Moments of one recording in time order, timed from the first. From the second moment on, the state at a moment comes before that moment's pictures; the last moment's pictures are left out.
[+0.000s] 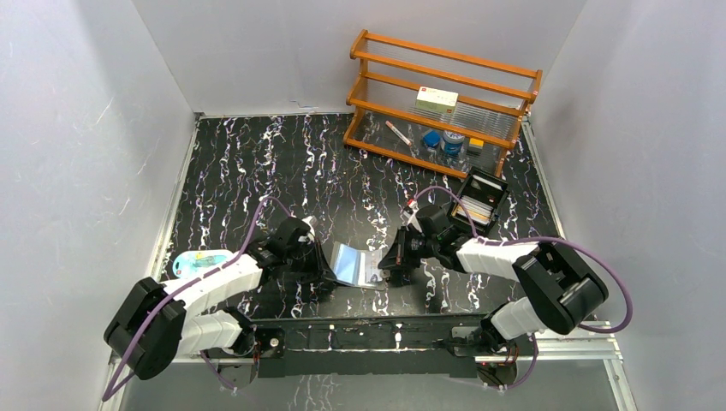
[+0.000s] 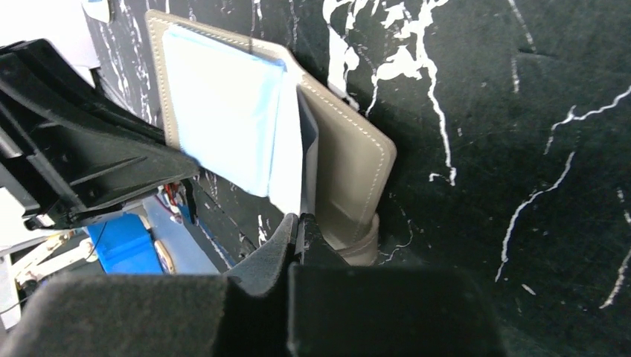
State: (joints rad) left arm -0.67 1.15 0.48 -0.28 0.28 -0.84; right arm 0.66 1.43 0.50 0.15 -0.50 0.84
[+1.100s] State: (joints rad) left arm -0.67 1.19 0.39 -0.10 0.35 -0.99; right arm 0.70 1.38 0.30 0.48 -0.43 1.04
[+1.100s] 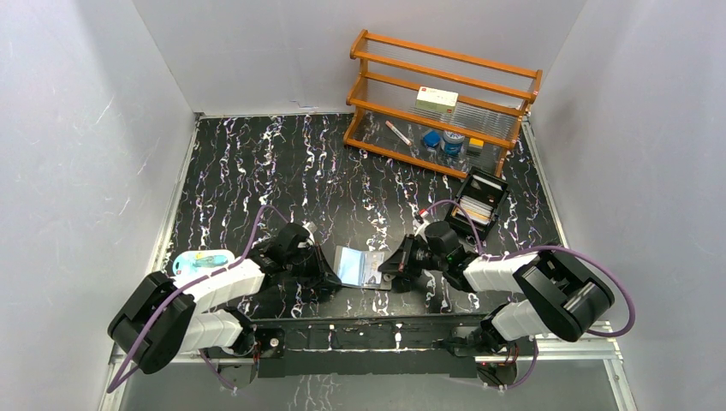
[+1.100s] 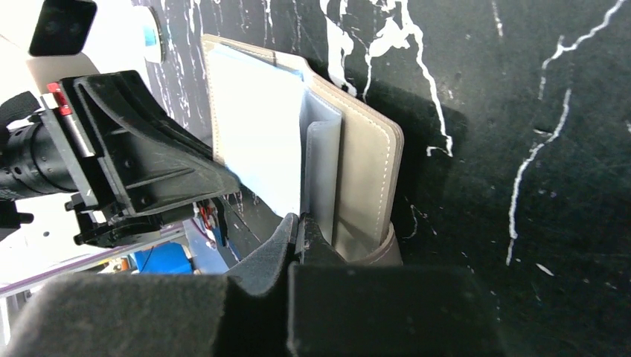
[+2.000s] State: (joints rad) left arm -0.67 1.21 0.37 -0.07 0.35 -1.00; right arm 0.72 1.28 0.29 0.48 -0.35 1.09
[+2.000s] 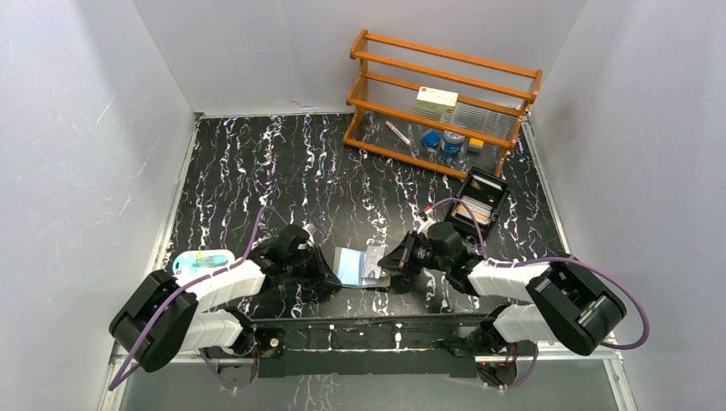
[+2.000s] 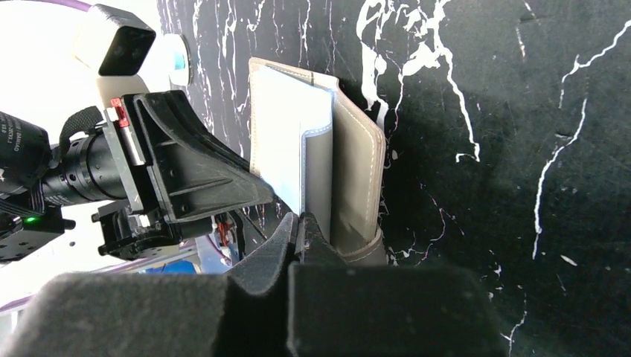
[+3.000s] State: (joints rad) left arm -0.67 1.21 0.37 -0.06 0.35 -1.00; right arm 0.77 1.48 0.27 0.68 -0.38 1.15
